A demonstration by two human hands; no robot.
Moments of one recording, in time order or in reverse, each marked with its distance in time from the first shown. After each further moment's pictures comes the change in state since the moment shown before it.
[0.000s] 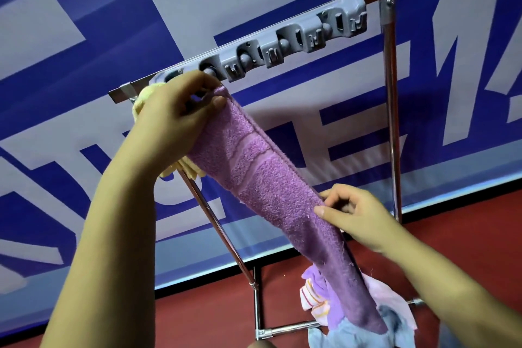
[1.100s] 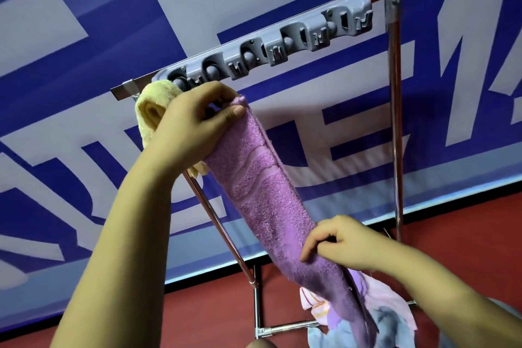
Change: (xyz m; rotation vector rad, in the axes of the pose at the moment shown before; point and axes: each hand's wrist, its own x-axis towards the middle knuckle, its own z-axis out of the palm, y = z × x) left_hand 0.003 -0.010 0.018 -0.012 -0.022 0.035; right_hand -0.011 -0.009 0.015 -0.471 -0.471 0.024
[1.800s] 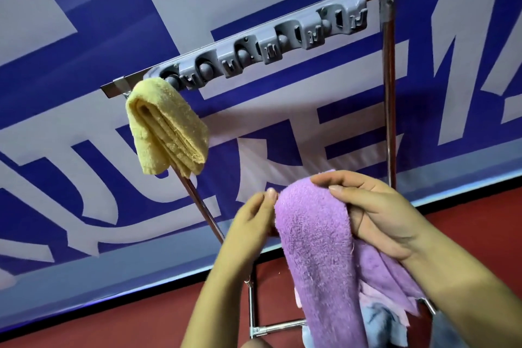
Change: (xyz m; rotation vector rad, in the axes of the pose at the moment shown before) left_hand -0.105 0.000 0.119 -0.782 -0.202 -0.639; right_hand -0.018 -0.036 -0.034 1.152 0.267 -0.067
